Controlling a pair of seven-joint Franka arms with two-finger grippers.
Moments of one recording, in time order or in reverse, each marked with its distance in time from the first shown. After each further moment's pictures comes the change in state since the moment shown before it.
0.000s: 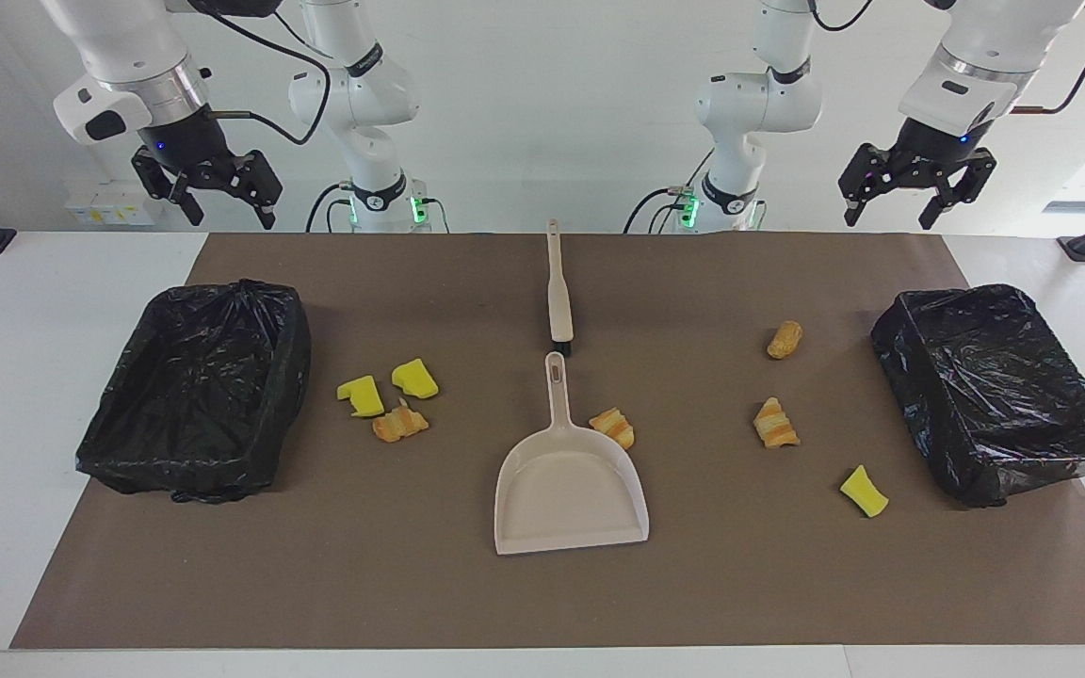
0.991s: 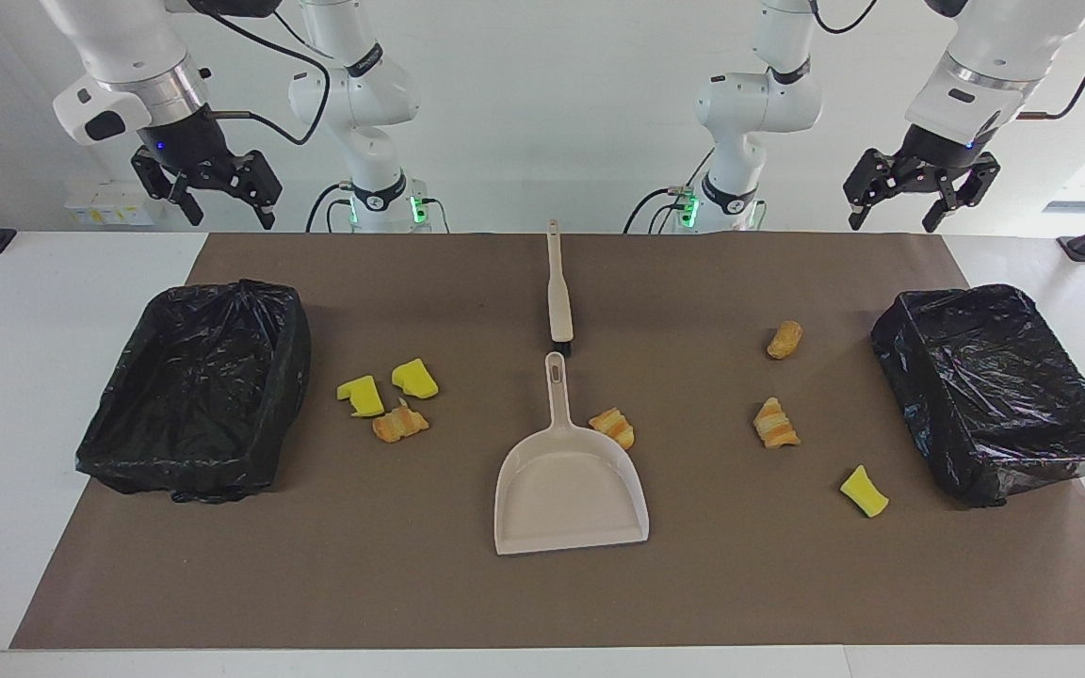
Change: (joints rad) left arm 0.002 0.003 0.013 -0.013 0.000 -0.001 0.000; right arm -0.001 0.000 0.000 0.000 0.000 -0.001 0.000
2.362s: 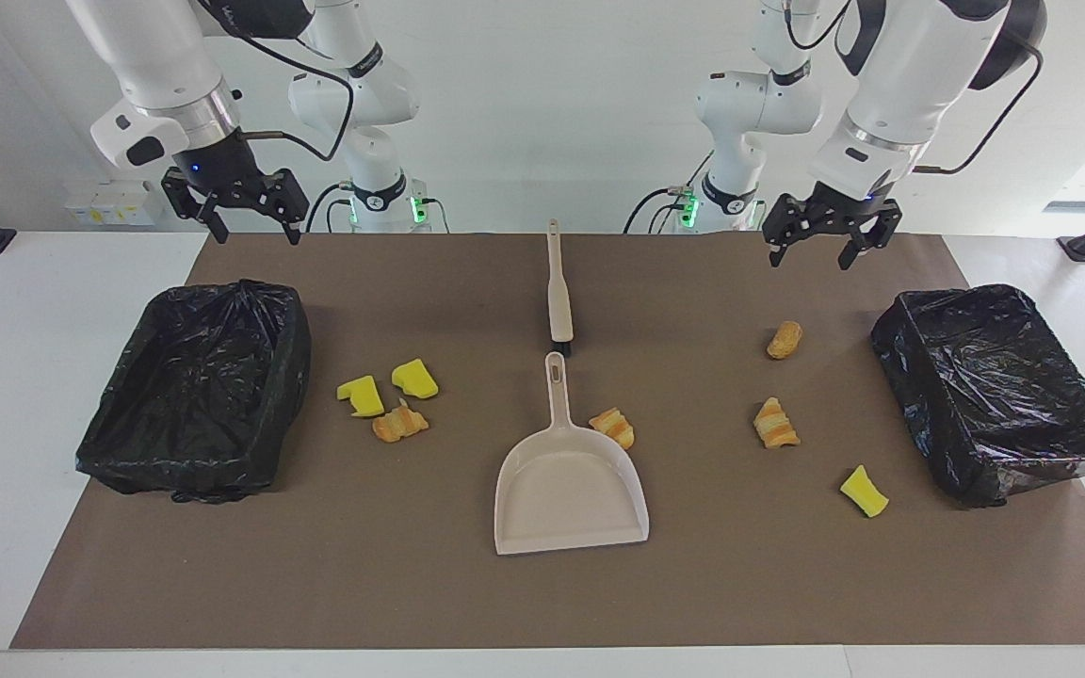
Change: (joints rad) left arm -0.162 0.020 -0.023 -0.172 -0.034 0.200 -0.190; right arm 0.051 0.055 0.028 -0.023 0.003 0.091 0.021
